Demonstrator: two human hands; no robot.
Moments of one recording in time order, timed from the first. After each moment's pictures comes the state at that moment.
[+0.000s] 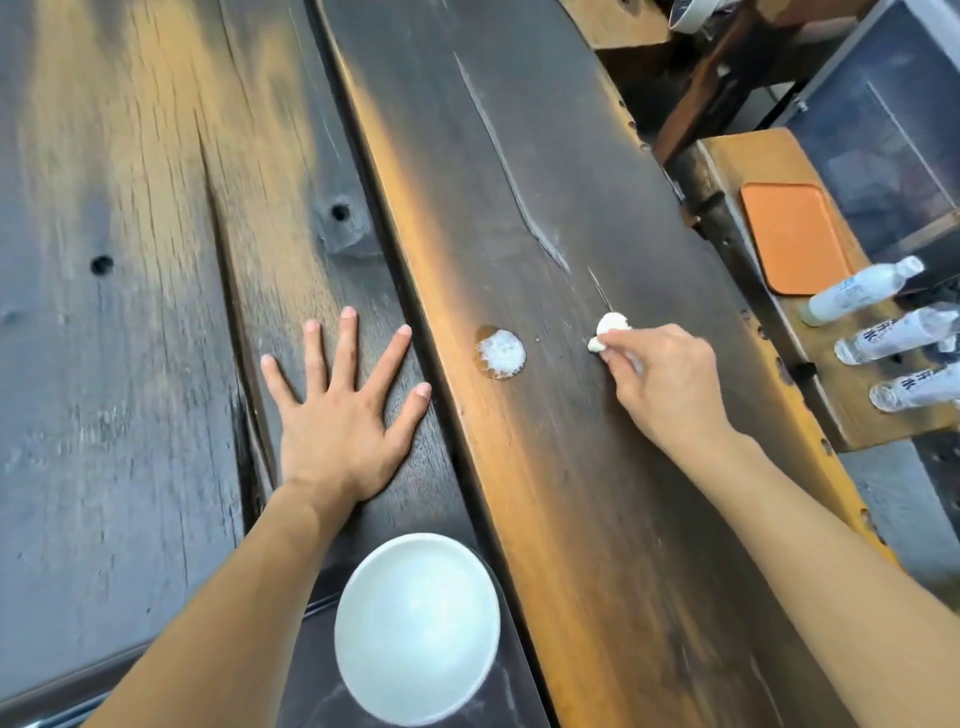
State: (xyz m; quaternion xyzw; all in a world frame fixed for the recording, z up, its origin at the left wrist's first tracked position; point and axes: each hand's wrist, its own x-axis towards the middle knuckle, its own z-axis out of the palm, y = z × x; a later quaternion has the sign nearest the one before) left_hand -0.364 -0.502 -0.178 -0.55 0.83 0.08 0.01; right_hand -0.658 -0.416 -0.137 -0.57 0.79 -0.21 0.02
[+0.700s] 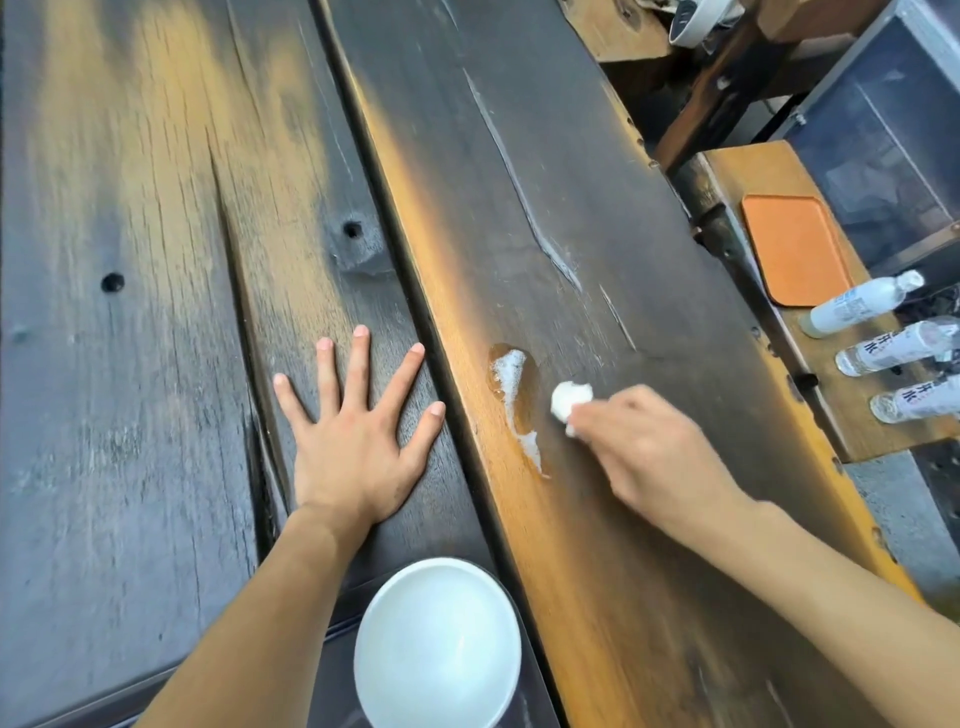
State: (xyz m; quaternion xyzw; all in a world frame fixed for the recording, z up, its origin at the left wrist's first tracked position) left_hand -0.364 -0.505 -0.176 -0.55 0.83 0.07 0.00; right_hand -0.624 -0.386 -0.120 -0.75 0.64 -0.16 0.04
